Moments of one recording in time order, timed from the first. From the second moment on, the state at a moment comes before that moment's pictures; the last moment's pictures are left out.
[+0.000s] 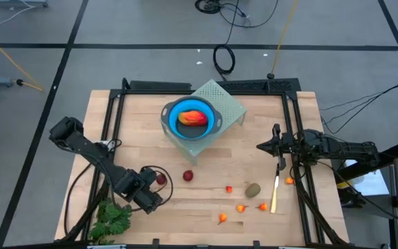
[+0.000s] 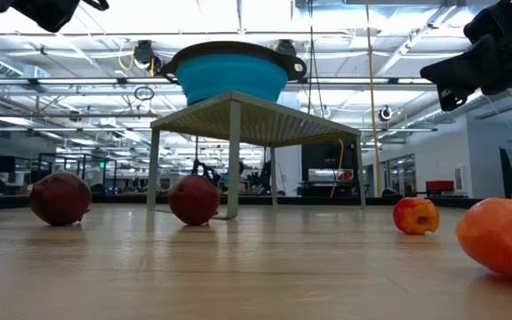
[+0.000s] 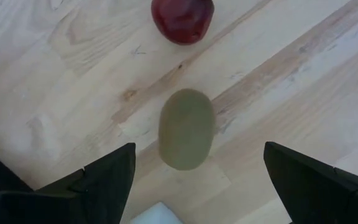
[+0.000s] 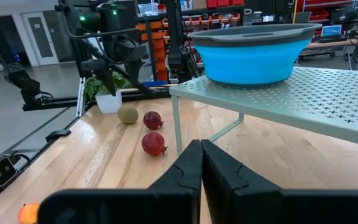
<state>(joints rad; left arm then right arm) -0.64 1.58 1.21 -1.15 -0.03 -1.58 -0.02 0.02 0.11 -0.11 -0.05 0.11</state>
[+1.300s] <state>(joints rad) -0.65 1.58 1.21 -1.12 -0.11 -1.53 -0.02 0.02 0.11 -0.11 -0.05 0.11</state>
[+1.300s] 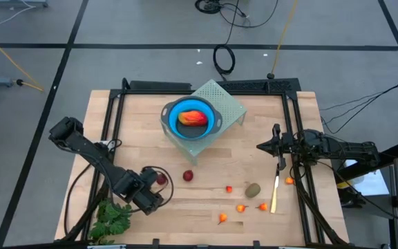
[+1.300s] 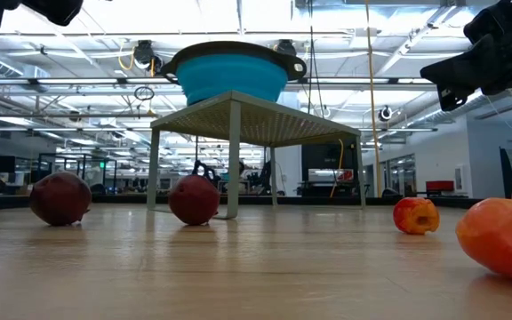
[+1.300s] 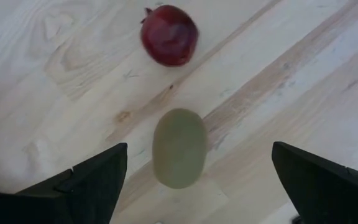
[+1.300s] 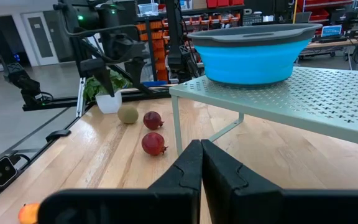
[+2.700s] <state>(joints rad) -0.65 1.91 1.21 -1.10 0.09 -1.39 -0.02 0.02 0.11 -0.11 -0.05 0.11</state>
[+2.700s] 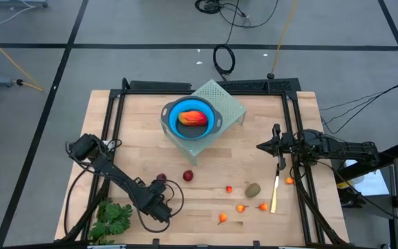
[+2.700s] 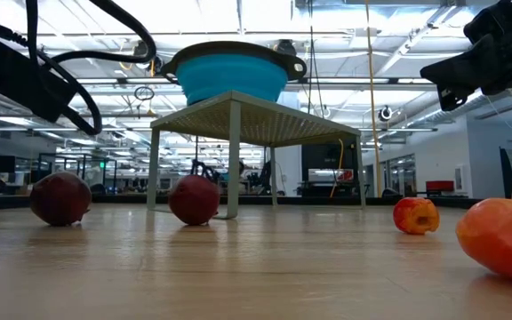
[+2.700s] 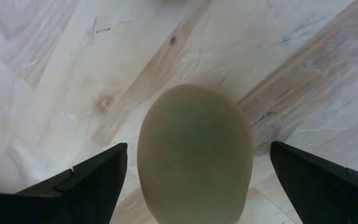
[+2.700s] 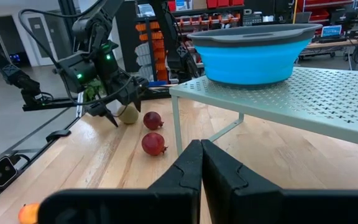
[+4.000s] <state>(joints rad) -0.65 1.86 1.21 -1.10 0.08 -1.40 -0.02 0.02 0.11 -0.11 -0.05 0.11</state>
